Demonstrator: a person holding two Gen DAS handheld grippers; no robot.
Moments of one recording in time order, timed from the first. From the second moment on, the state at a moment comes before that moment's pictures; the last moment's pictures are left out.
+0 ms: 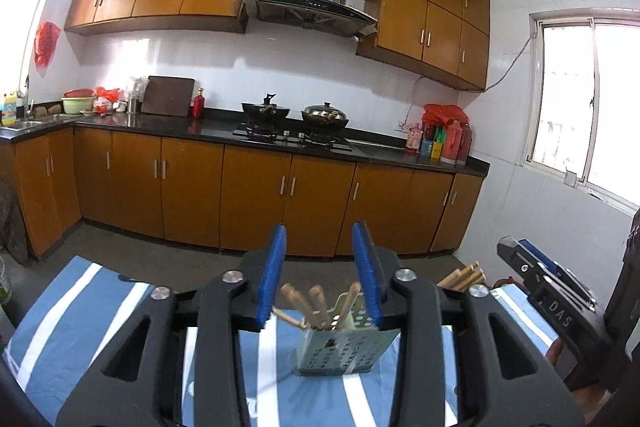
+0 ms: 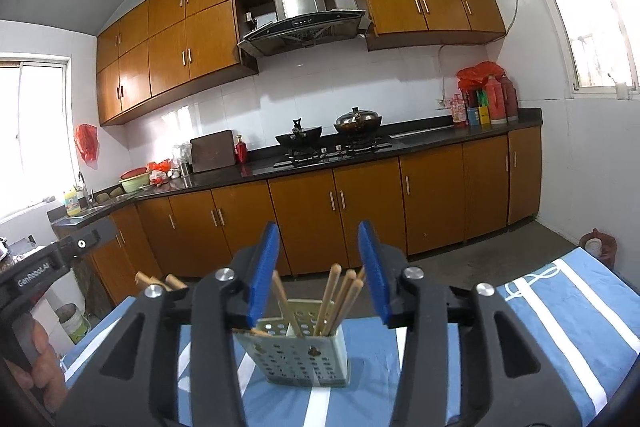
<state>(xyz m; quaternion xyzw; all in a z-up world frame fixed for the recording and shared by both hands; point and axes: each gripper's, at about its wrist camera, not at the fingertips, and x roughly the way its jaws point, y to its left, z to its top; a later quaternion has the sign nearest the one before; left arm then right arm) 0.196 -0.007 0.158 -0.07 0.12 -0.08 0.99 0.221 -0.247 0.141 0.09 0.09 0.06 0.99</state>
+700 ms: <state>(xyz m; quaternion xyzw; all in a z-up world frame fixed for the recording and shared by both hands) 0.064 0.038 0.106 -0.01 0.11 -0.01 0.99 0.058 -0.223 0.112 0.01 0.07 0.03 1.00</state>
